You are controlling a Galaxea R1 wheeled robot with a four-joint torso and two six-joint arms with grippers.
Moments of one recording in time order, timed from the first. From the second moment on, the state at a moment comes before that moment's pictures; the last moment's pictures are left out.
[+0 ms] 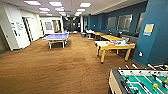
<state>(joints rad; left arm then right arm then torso) 1.59 2.94 -2.63 0.03 -0.16 -0.02 -1.56 3.05 -2.75 -0.42 0.06 0.32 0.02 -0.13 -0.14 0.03</state>
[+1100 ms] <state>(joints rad) 1.59 2.94 -2.63 0.03 -0.16 -0.02 -1.55 3.05 -2.75 -0.42 0.06 0.32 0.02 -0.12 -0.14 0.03</state>
